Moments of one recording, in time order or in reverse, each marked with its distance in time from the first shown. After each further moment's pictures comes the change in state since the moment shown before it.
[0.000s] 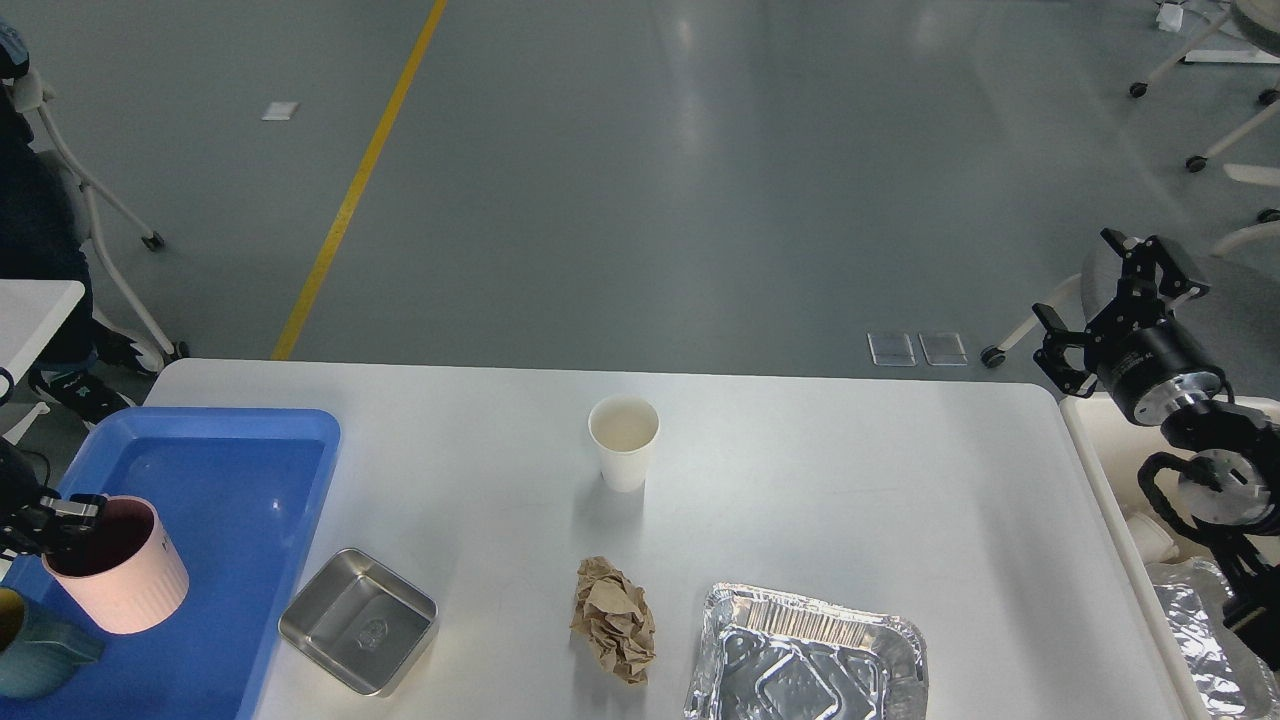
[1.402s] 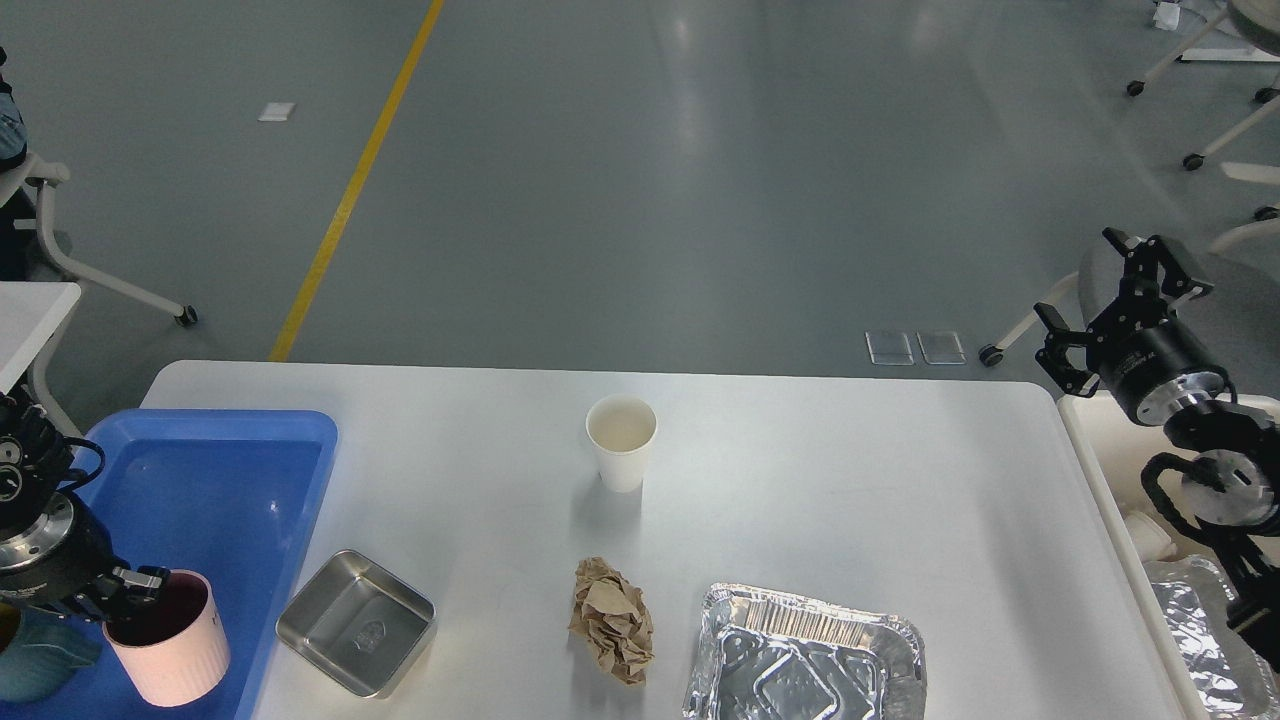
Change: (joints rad) left arm 0.140 -0.155 -0.002 0.070 0.034 0.015 0.003; right arm -0.003 -0.006 0.000 0.005 0.002 0.003 0.000
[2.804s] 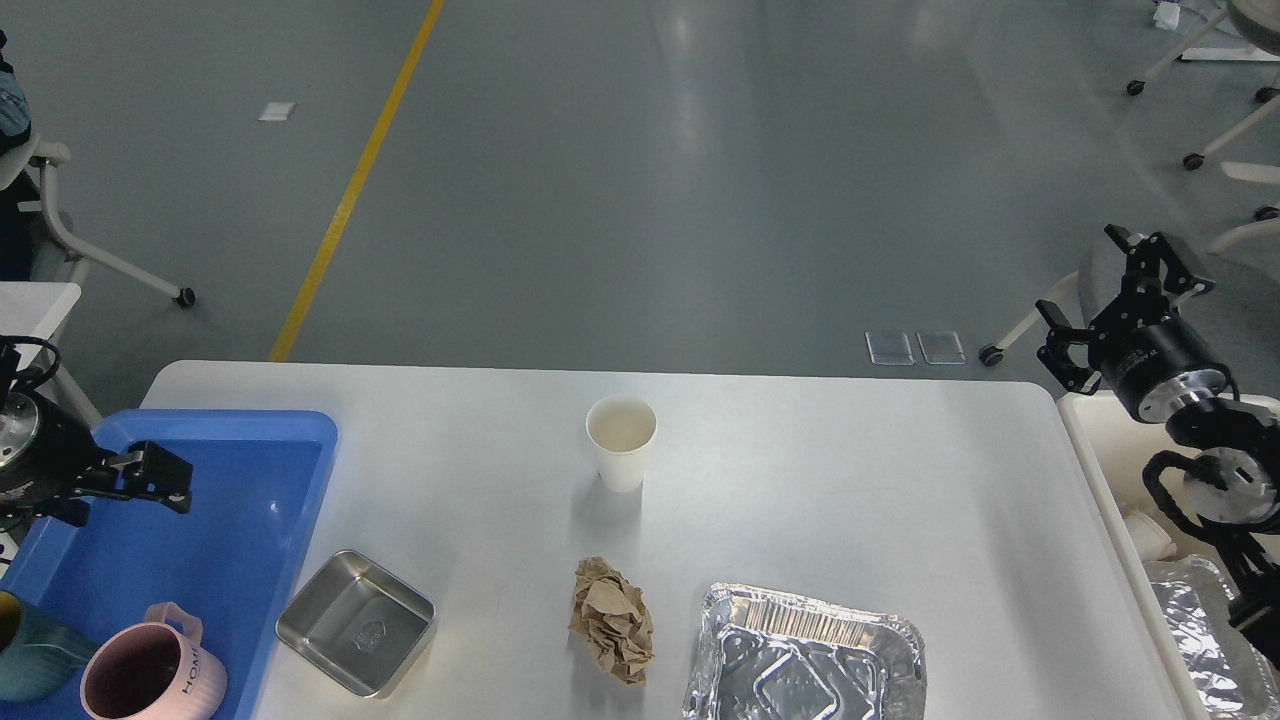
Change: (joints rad) left arm -0.048 0.057 -0.274 0.054 -0.107 -0.015 0.000; right arm 0.002 -0.004 0.000 0.005 0.000 -0.001 0.000
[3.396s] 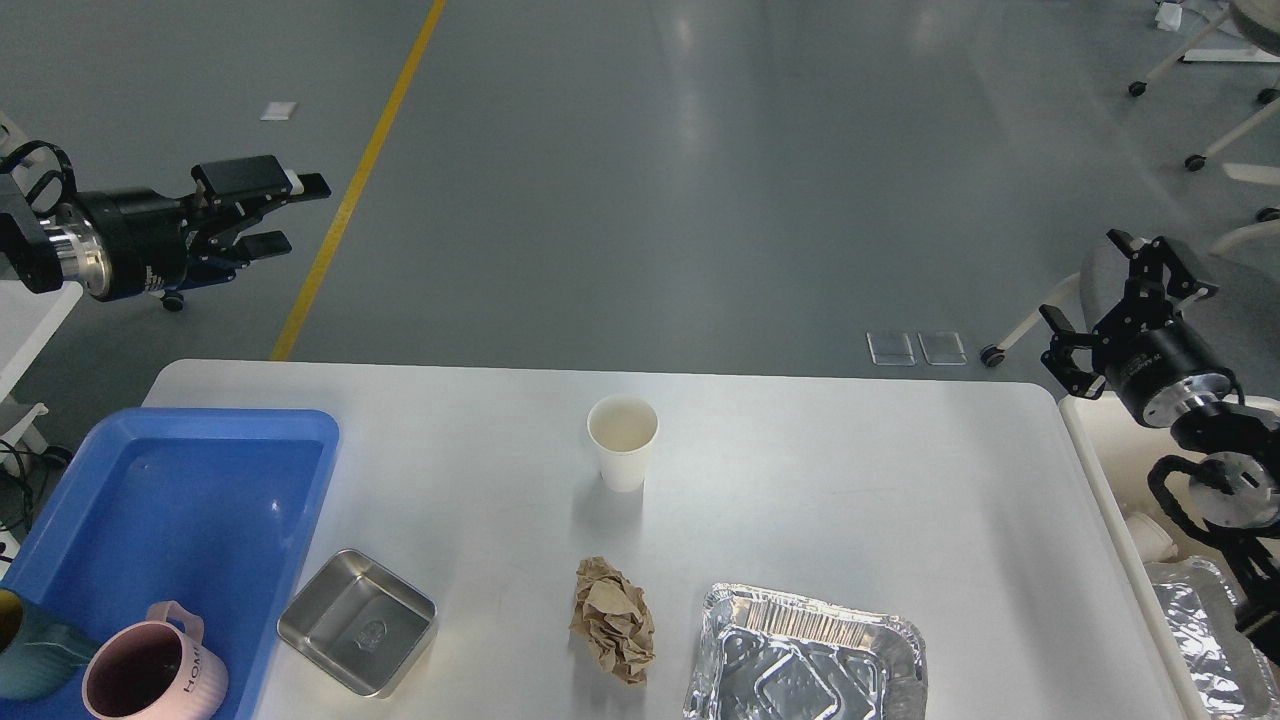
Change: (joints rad) left arm 0.073 -0.135 -0.416 0.036 -0.152 0.376 -0.373; right arm -0.008 -0.009 -0.002 -0.002 0.000 0.002 0.000
